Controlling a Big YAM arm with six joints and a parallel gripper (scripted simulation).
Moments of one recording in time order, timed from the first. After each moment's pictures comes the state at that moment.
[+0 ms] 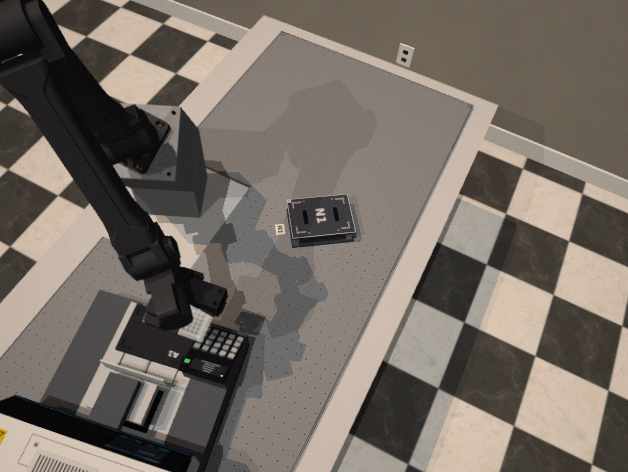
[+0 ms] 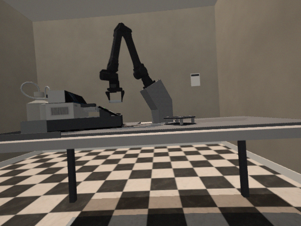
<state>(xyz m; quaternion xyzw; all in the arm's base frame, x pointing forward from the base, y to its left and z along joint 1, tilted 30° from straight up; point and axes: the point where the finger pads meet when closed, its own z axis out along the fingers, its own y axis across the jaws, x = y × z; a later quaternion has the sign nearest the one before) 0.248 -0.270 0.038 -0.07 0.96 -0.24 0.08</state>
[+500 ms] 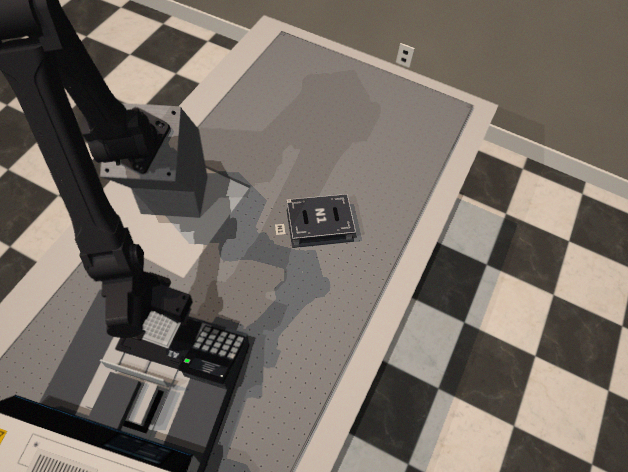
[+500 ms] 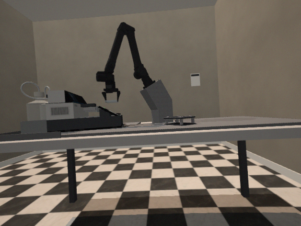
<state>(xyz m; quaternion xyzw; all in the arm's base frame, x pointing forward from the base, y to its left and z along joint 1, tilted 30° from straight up) 0.198 -0.307 0.052 -0.07 0.96 -0.24 0.08</state>
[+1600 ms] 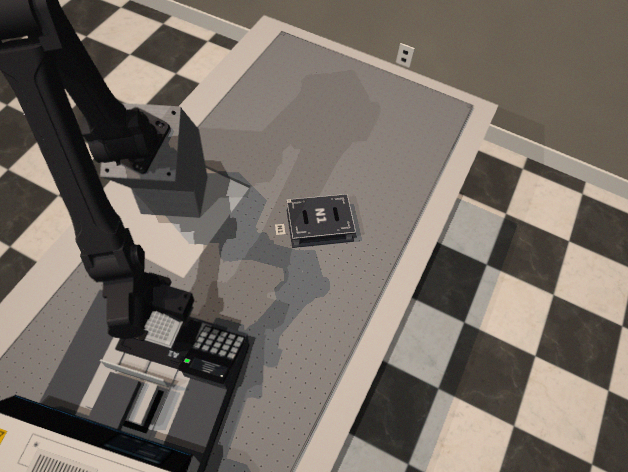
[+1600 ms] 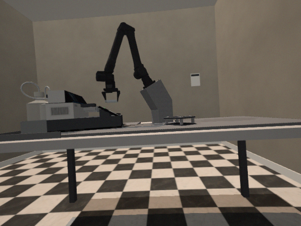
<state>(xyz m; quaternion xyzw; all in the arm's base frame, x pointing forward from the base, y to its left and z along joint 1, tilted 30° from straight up) 0.201 -0.306 0.054 -0.09 0.96 -0.24 0.08</state>
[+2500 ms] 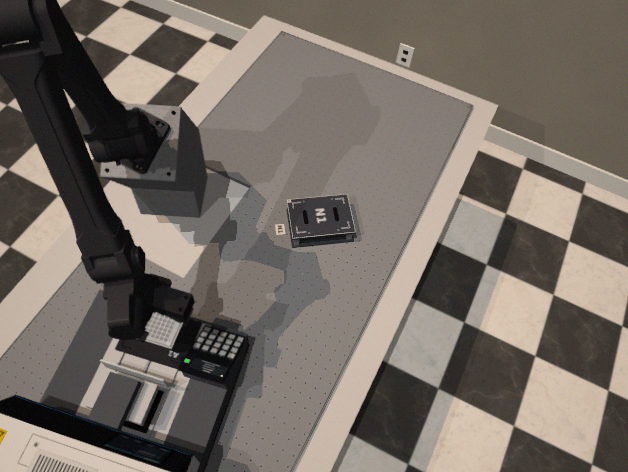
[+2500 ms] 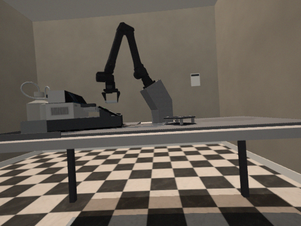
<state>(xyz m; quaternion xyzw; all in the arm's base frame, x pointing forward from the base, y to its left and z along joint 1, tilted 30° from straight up) 0.202 -0.308 0.050 -0.09 0.96 -0.24 0.08</state>
